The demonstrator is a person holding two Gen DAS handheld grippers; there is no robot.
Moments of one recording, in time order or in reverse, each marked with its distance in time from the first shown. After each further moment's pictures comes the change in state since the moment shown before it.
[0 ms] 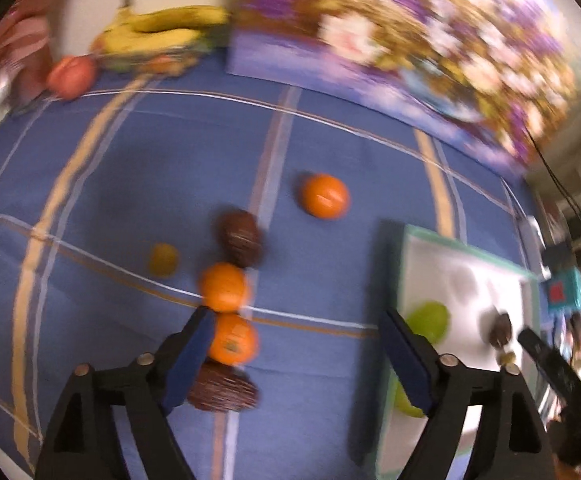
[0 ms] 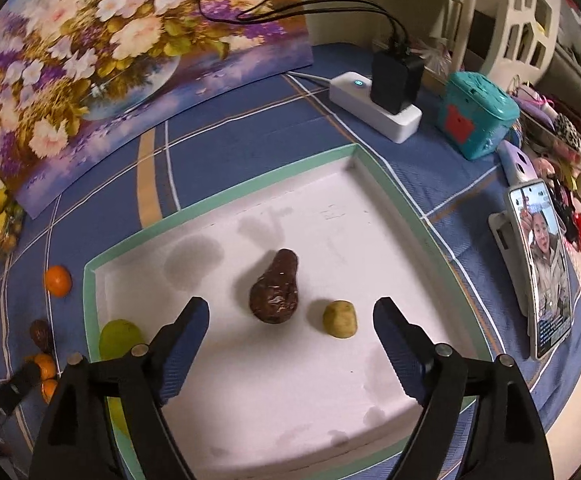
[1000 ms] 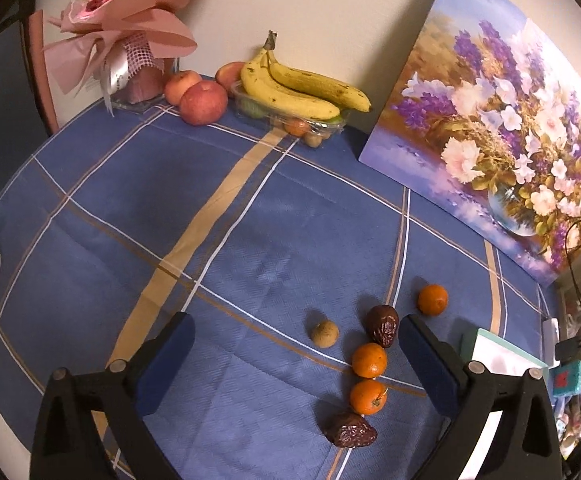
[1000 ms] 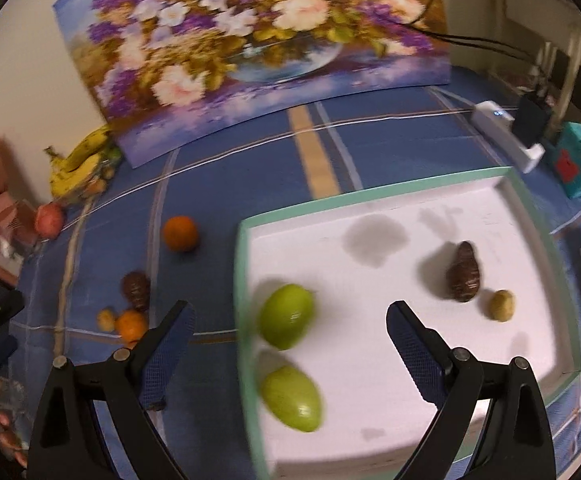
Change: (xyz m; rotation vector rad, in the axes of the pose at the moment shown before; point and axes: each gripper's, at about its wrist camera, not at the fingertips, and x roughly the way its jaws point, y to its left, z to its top) left arm -0.062 0.114 0.015 -0.202 -0.187 0.082; right arm -0.016 0.108 -0.034 -0.190 -0.006 0.269
